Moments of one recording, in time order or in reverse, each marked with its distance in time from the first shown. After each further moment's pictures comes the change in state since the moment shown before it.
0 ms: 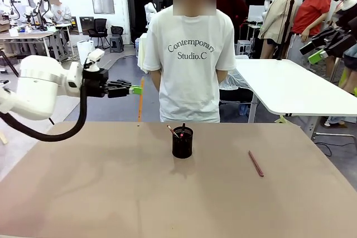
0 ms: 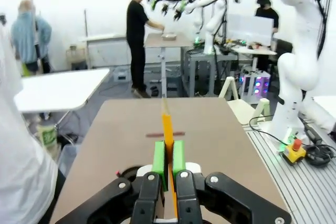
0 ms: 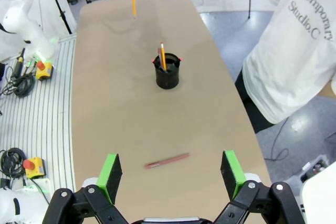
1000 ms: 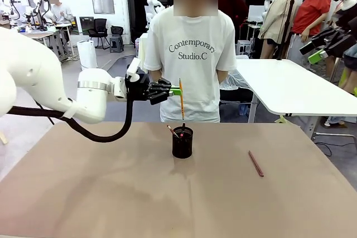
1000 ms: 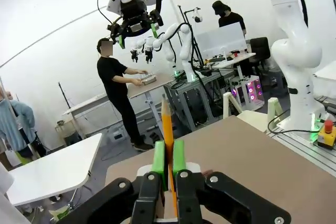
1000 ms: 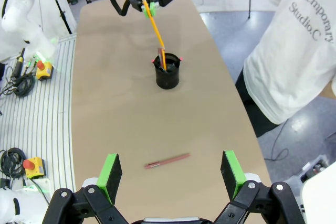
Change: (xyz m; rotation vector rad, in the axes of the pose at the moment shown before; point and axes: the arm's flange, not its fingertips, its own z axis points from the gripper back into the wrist) left arm -0.034 0.068 -0.127 -0.162 -0.192 -0.314; right arm 0.000 0.000 0.000 0.000 0.000 0.000
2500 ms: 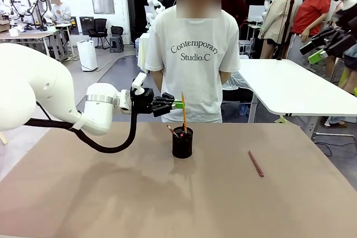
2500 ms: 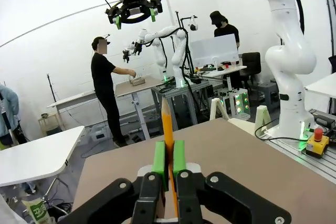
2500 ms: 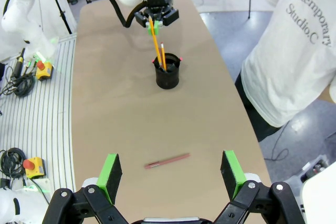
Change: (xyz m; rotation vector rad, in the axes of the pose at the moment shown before) left arm -0.058 -0.005 -0.006 -0.033 -0.043 0.132; right arm 0.000 0.000 0.000 0.000 0.000 0.000
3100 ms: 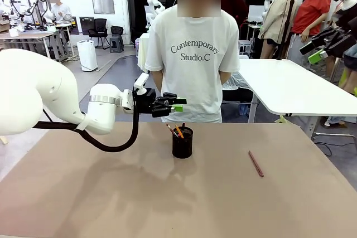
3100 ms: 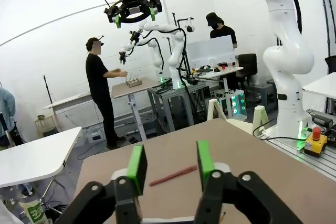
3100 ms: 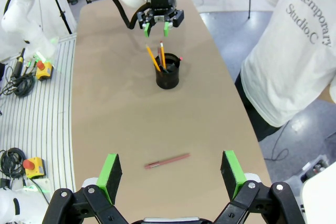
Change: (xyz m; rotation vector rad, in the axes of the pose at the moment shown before) left arm -0.006 0.009 0.000 -0.021 -0.007 0.007; right arm 0.000 0.000 0.000 0.000 0.000 0.000
